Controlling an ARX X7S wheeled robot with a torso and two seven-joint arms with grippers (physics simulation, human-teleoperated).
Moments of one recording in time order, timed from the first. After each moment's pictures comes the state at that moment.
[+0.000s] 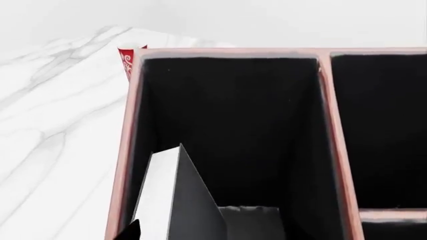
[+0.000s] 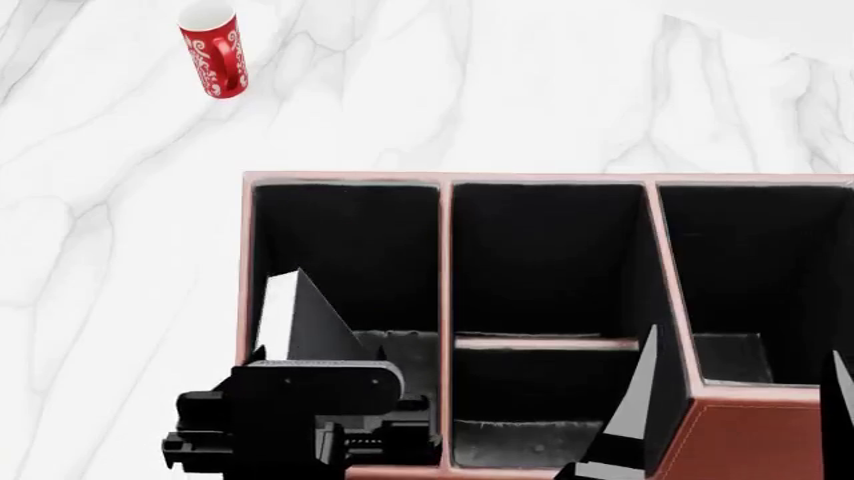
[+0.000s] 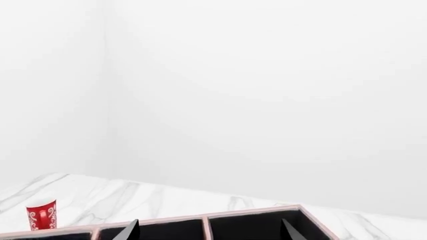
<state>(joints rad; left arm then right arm) -0.64 -0.16 0.95 0.03 -0.70 -0.32 -1.04 -0.09 0.45 -0.08 -0.76 0.34 0.16 0.49</state>
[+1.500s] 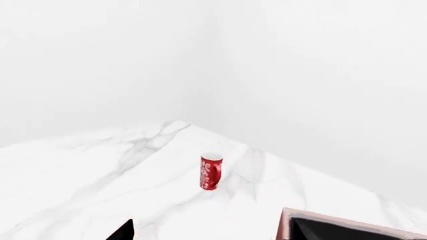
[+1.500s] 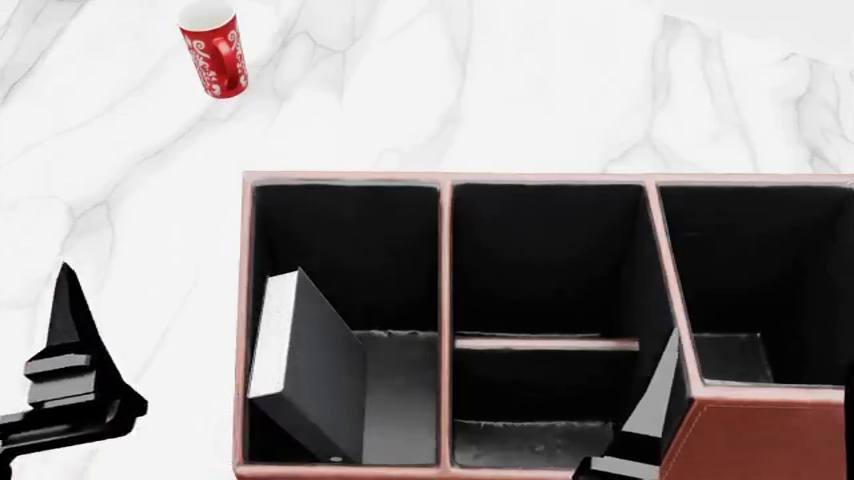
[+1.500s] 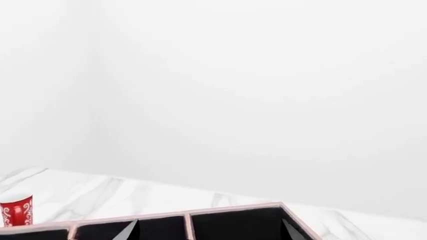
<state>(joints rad) -0.46 -0.74 0.71 0.74 -0.76 -0.18 -1.19 -0.09 0.47 -0.08 -0.77 0.33 0.19 0.54</state>
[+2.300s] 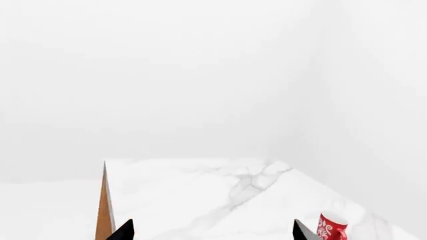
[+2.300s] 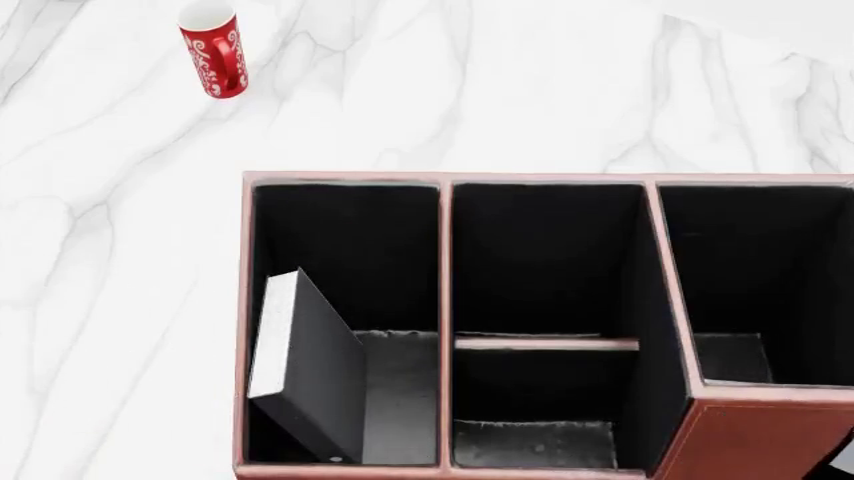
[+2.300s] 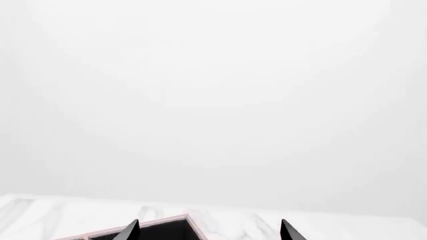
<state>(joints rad) -0.05 -1.11 0.32 0.70 -0.83 0.25 -1.33 -0.27 0.51 0.22 -0.86 0.41 0.19 0.64</state>
